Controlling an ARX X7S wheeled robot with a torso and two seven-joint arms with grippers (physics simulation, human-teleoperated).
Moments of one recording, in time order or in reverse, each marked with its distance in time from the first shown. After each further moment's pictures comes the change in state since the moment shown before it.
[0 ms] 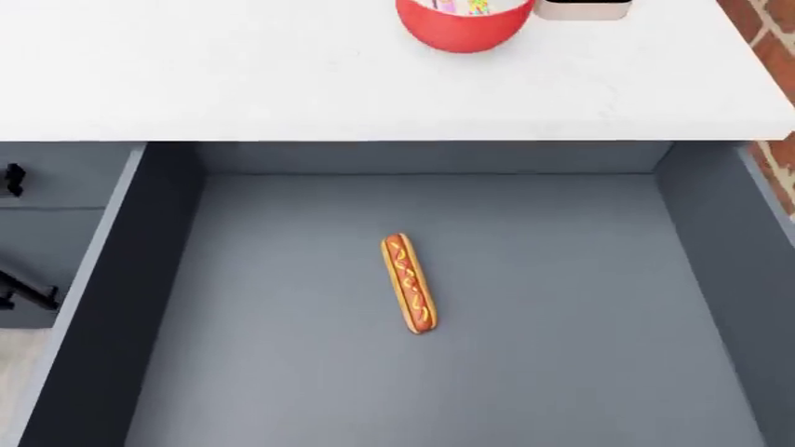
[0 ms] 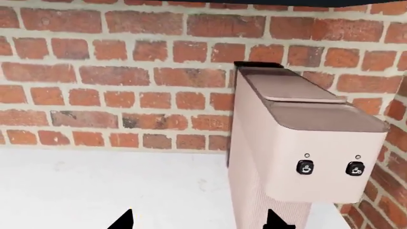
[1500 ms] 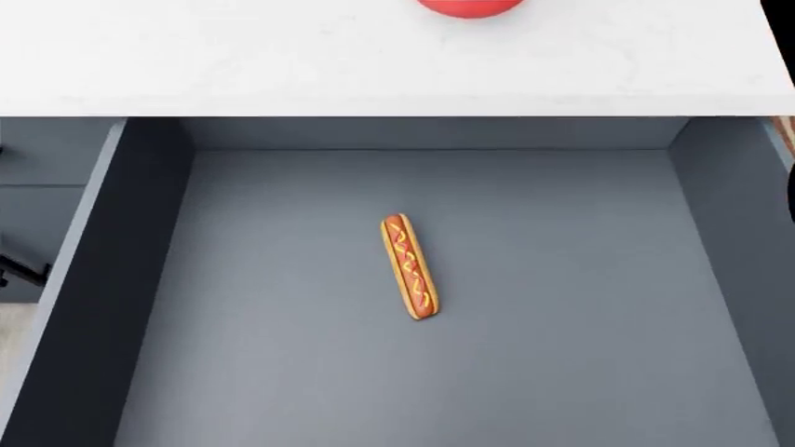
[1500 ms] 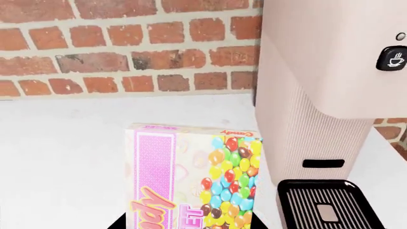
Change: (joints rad) left arm 0.001 0.046 0.049 -0.100 0.022 0.049 0.041; right arm -0.058 0.000 -0.032 0.010 0.139 0.035 -0.033
